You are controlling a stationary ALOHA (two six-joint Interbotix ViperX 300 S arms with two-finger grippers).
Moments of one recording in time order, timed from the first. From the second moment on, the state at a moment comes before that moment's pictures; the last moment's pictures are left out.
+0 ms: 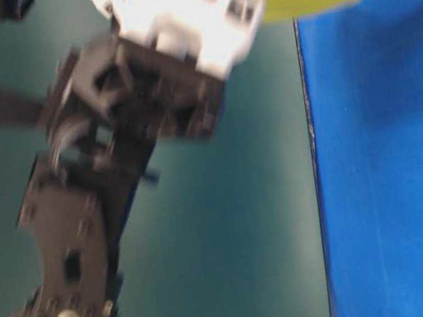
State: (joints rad) left arm -0.13 0.35 0.13 -0.02 -0.11 0.11; right arm -0.60 -0.43 0.86 -0.30 0.17 0.45
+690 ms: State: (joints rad) left arm -0.14 0.30 0.44 -0.03 -0.31 -0.02; right arm -0.52 -0.02 0.69 -0.30 0.02 0.45
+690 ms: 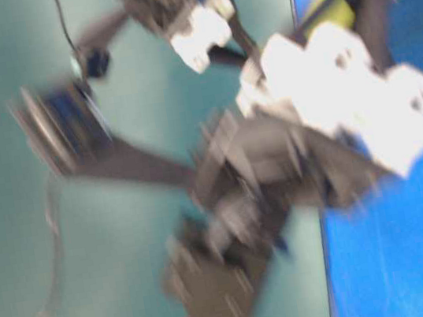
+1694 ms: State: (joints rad) left arm -0.16 0.25 0.59 -0.03 -0.32 -0.06; right arm -0.46 0.10 0.59 -0.34 0.02 0.42
